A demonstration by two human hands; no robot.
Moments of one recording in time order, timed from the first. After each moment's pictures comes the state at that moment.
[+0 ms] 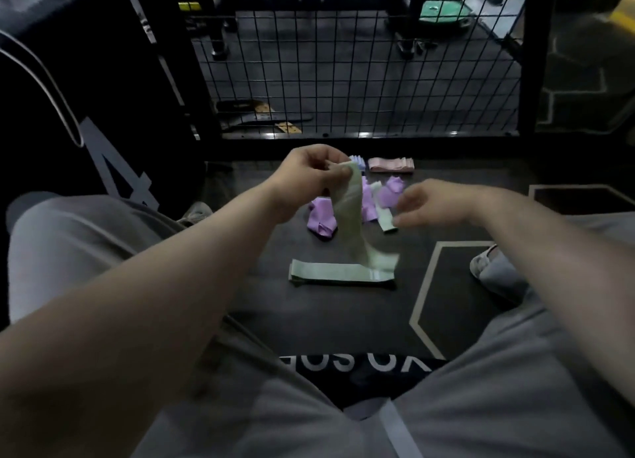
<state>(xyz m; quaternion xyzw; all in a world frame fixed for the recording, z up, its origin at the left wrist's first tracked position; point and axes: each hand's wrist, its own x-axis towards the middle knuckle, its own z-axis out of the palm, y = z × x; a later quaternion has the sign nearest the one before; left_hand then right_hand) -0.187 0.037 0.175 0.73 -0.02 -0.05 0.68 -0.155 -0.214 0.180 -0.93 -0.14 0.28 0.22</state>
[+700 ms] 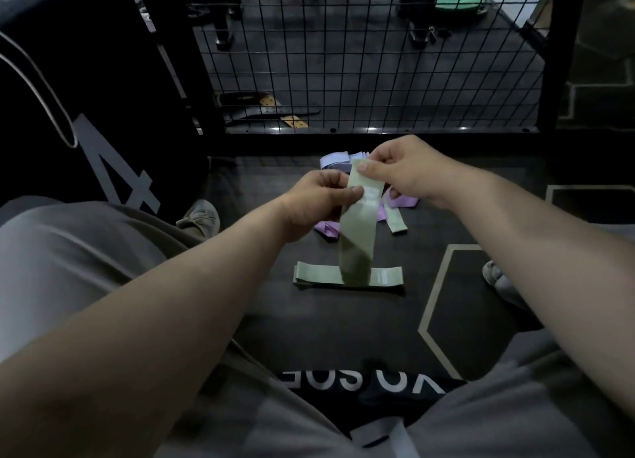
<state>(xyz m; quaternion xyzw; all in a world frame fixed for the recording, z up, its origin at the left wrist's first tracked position) -0.174 0.038 0.144 0.69 0.01 -0.17 0.71 -0.123 -0.143 0.190 -0.86 -0.14 0.18 0.45</state>
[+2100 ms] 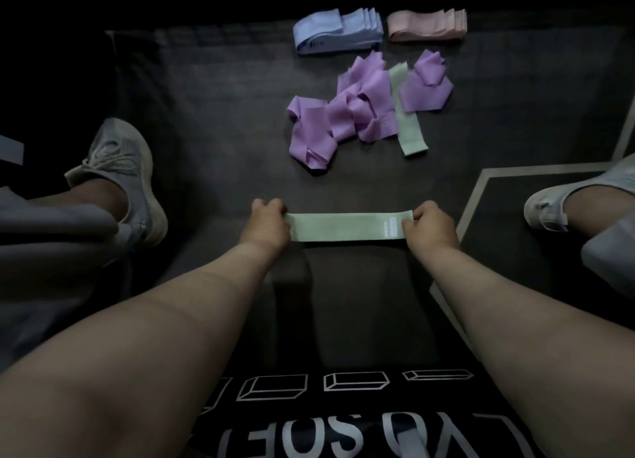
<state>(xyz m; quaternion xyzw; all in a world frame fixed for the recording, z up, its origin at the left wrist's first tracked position) -0.137 0.072 -0.126 0.90 0.21 -0.28 0.26 -0.110 -0.204 -0.124 -0.91 0.23 0.24 0.23</state>
